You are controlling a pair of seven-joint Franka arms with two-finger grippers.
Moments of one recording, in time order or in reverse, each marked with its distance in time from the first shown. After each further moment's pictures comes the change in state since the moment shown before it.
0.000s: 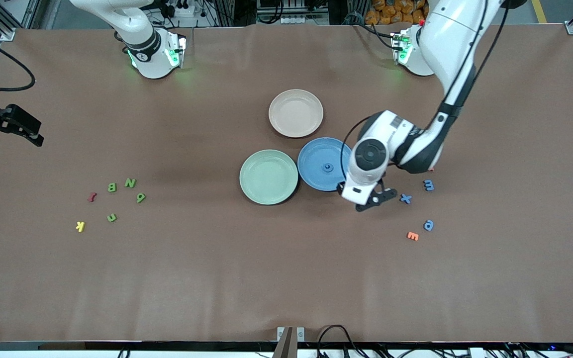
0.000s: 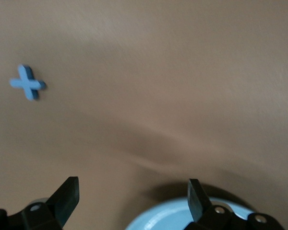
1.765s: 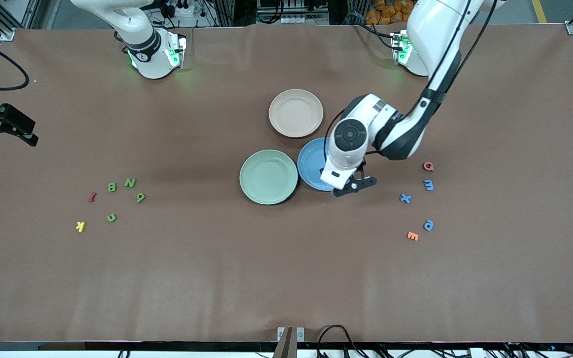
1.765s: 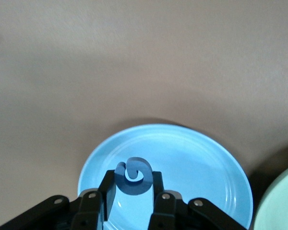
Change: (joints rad) left arm -0.103 -0.033 -0.027 -0.015 -0.045 0.001 -0.017; right arm -0.016 -0.002 0.001 0.003 0.000 0.000 0.000
